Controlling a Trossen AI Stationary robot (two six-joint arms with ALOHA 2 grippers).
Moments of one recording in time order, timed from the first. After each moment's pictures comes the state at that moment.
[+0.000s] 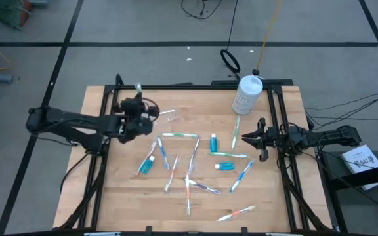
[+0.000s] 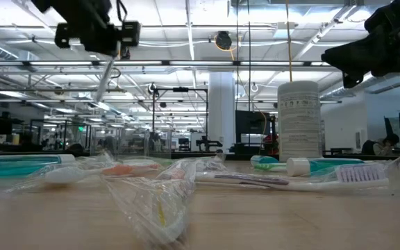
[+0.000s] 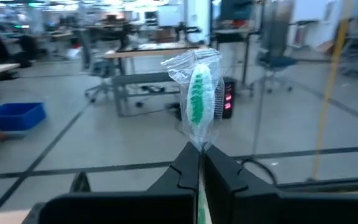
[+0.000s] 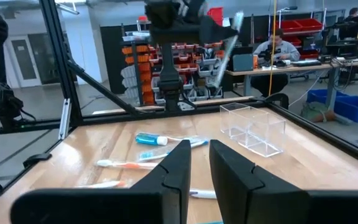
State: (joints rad) left arm 0.01 1.21 0.84 -0.41 -1.41 -0.79; right arm 0.12 0.09 0.02 0.14 0.18 0.08
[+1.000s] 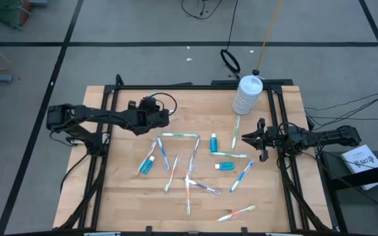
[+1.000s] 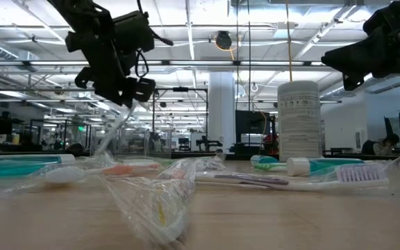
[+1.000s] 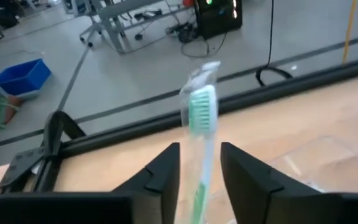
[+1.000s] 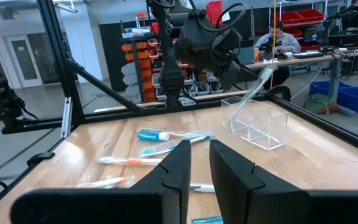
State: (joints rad) left arm 0.19 1.46 0.84 -0.44 -1.04 -0.78; right arm 0.12 0.09 0.02 0.12 0.18 0.12
